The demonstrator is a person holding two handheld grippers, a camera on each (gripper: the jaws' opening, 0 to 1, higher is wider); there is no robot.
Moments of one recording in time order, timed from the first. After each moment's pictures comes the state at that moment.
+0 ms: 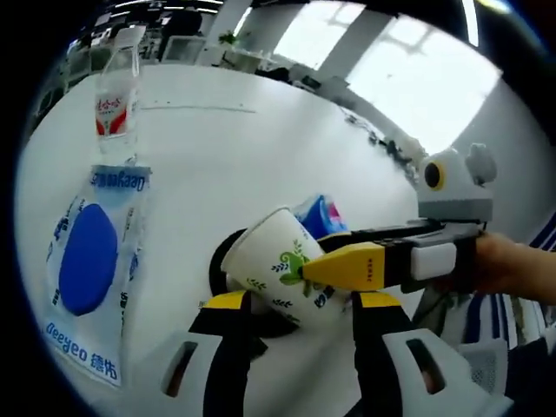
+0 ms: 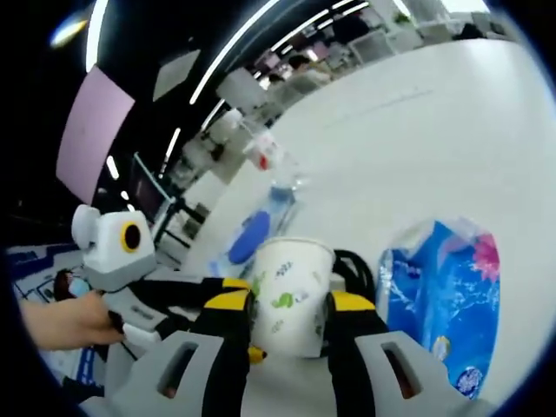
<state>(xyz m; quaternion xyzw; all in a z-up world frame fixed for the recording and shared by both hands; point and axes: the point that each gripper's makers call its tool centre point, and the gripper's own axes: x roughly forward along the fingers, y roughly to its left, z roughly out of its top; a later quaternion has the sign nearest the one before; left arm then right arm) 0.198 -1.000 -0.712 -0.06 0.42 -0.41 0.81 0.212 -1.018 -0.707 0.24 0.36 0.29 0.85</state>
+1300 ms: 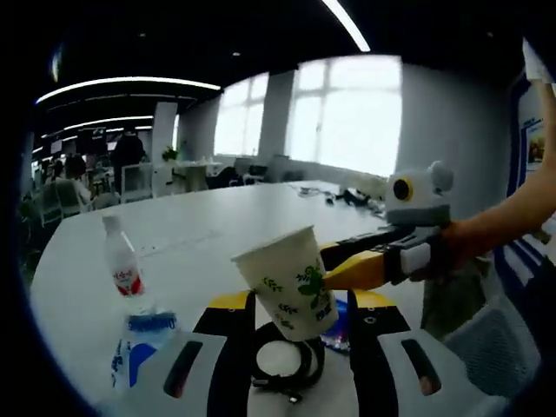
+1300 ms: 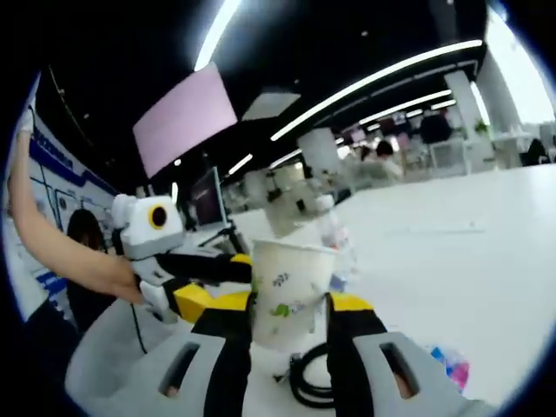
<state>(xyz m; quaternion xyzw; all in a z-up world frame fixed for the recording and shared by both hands) 0.207 -0.981 -0.602 -0.01 0.14 -0.50 0.85 0.210 -1.011 -0.603 0.13 0.13 0.41 0.89</state>
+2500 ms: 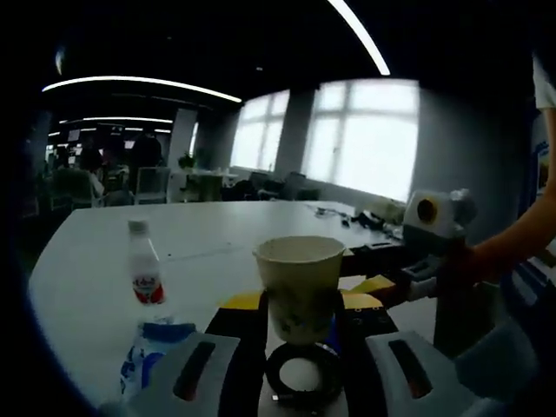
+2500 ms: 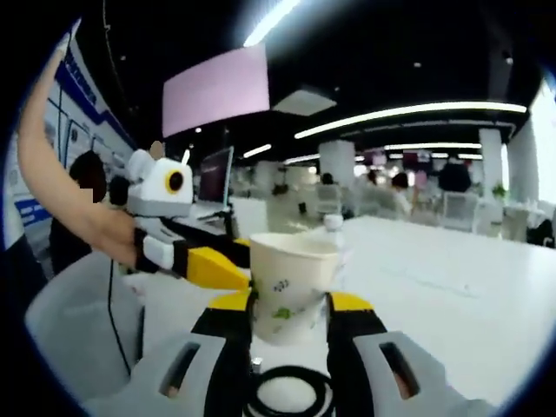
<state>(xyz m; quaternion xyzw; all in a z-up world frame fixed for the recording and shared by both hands) 0.249 -0.967 -0.596 -0.04 0.13 -0.46 0.87 0.241 -0.995 -0.603 -0.02 0.08 0.42 0.90</state>
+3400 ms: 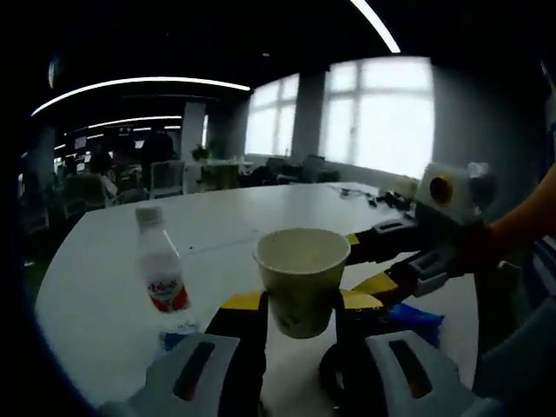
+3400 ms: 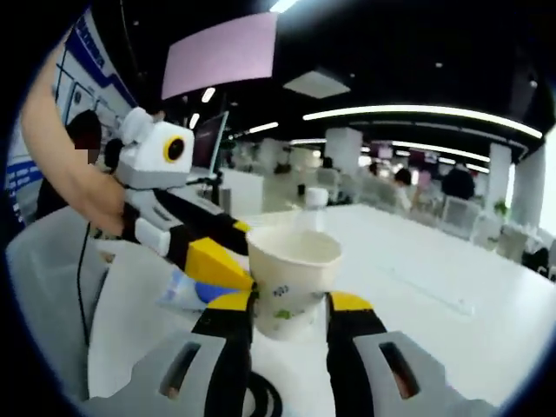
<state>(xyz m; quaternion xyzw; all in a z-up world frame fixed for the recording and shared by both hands) 0.313 -0.967 -0.641 0.01 0.16 -0.42 0.89 0.308 -0.995 -0.648 -0.10 0.10 0.42 0.90</state>
